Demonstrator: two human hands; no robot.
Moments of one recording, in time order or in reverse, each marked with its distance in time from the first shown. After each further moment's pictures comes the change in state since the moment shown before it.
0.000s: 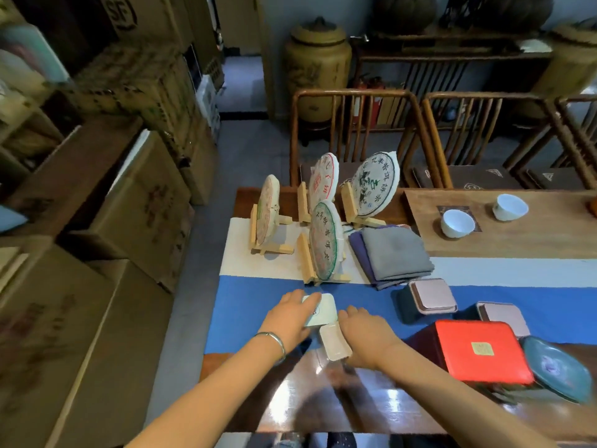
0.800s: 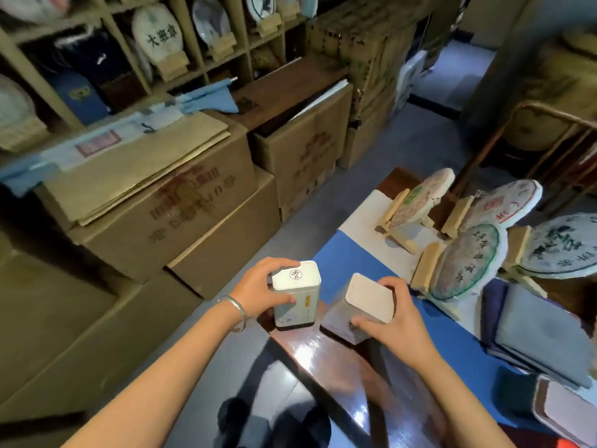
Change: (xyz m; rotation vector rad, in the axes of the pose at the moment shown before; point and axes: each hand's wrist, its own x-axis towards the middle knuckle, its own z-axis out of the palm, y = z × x) left_hand -0.189 -0.083 0.016 -0.891 0.633 -0.620; right_hand 0.025 -0.069 -0.017 0.931 0.103 -0.385
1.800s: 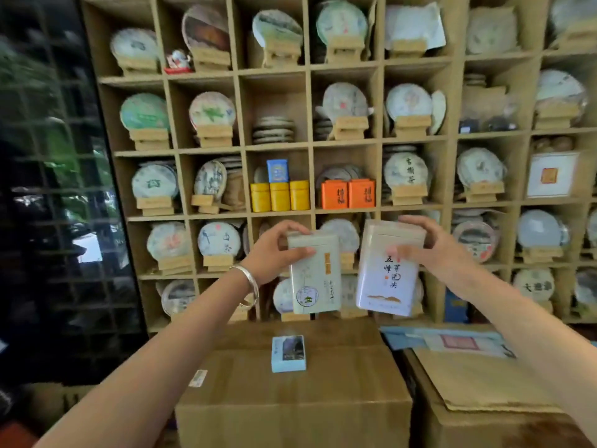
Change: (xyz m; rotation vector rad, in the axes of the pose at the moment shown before) left_hand -0.509 0.076 -0.527 0.039 1.066 0.158; right_hand -0.113 -0.608 0.366 0.385 -0.736 -0.860
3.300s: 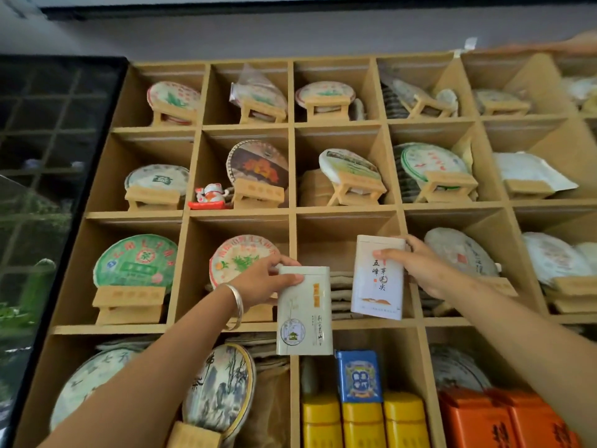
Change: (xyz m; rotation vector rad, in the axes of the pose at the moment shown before) left_hand 0.467 -0.068 -0.367 0.116 0.059 0.191; right_hand 0.601 -0.111 0.212 -0.080 0.151 -0.320
